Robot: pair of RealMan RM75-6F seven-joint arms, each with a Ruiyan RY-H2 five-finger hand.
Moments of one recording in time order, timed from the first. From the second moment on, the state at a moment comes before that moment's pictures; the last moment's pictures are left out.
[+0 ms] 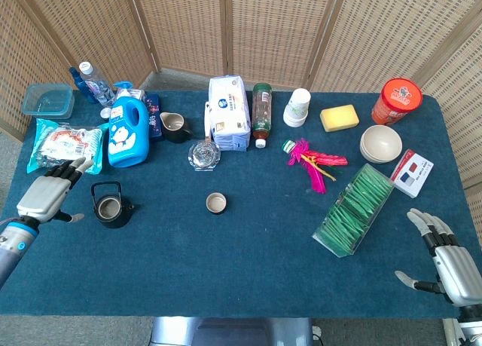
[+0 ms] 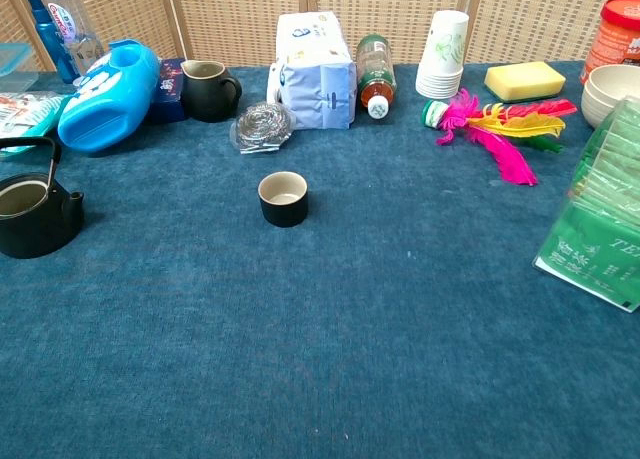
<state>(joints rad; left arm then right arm) -0.53 -1.05 -0.03 -1.48 1.31 0.93 -0.06 0.07 -0.94 -0.03 -1.74 -1.64 1.46 0.31</state>
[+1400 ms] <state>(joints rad) -0.80 -1.21 -0.02 -1.53 0.68 0.81 0.49 0.08 -0.94 -0.03 -1.74 -1.63 1.45 0.31</state>
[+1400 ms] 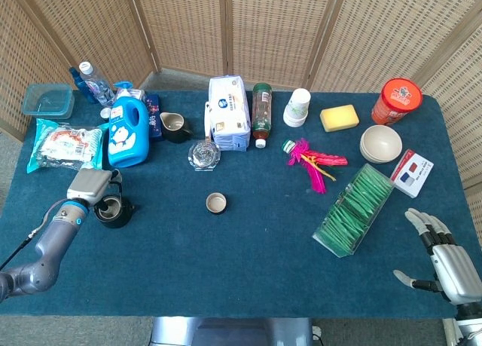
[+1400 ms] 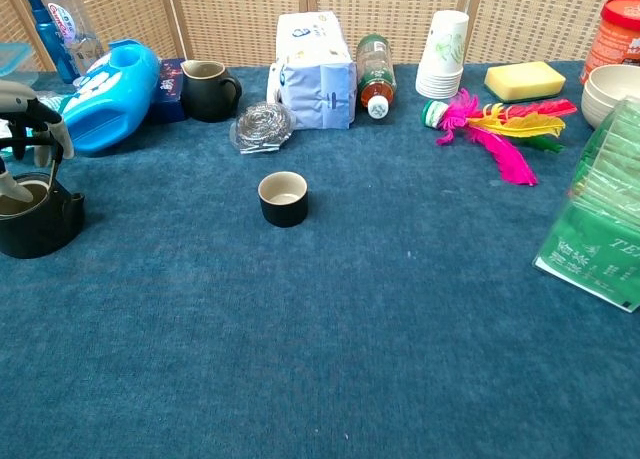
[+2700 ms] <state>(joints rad) -0.73 -1.24 0.02 -1.62 0.96 1.07 0.63 0.08 -0.94 -0.04 -1.75 -1.64 1.44 0.31</state>
